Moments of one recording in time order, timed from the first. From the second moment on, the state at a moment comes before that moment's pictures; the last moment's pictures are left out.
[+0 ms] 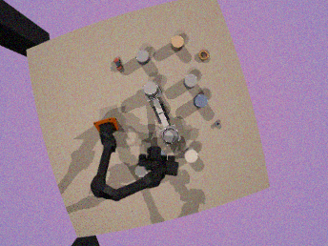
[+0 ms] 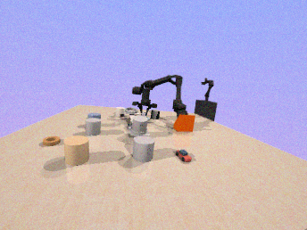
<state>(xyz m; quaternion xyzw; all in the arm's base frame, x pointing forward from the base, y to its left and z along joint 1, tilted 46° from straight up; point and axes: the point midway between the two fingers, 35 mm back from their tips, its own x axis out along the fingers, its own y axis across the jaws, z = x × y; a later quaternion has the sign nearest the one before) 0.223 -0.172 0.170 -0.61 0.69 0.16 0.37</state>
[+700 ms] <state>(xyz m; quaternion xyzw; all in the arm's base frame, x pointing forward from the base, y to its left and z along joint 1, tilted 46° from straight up) 0.222 -0.177 0.165 -0.61 0.69 0.16 0.37</state>
